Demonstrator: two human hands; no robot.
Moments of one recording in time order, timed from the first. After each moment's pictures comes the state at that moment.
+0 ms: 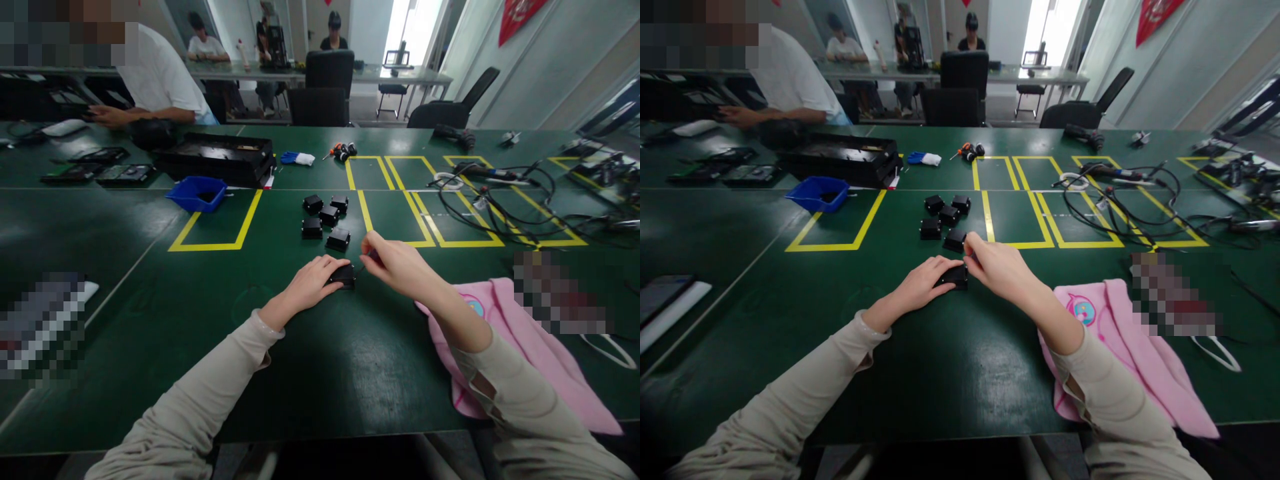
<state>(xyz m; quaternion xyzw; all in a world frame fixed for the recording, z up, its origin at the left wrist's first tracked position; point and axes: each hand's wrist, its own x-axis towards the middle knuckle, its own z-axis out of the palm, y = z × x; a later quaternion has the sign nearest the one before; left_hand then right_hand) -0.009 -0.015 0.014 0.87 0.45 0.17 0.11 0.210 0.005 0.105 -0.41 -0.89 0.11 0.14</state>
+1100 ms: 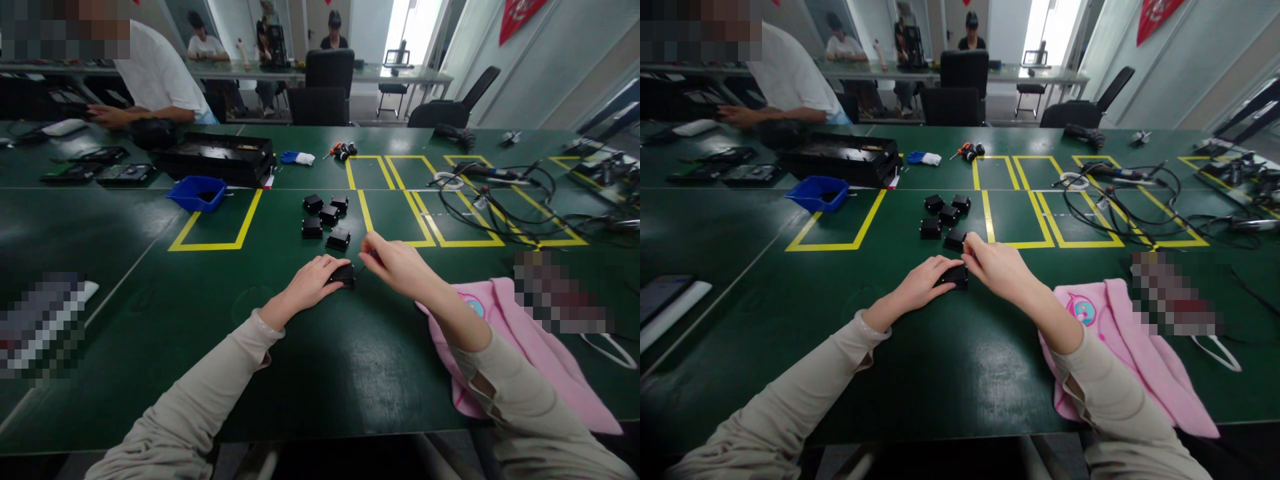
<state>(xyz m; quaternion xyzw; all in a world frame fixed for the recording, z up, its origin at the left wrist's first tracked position) -0.009 -0.014 0.013 0.87 0.45 0.18 0.11 0.210 0.005 0.103 -0.41 -0.89 0.11 0.14</state>
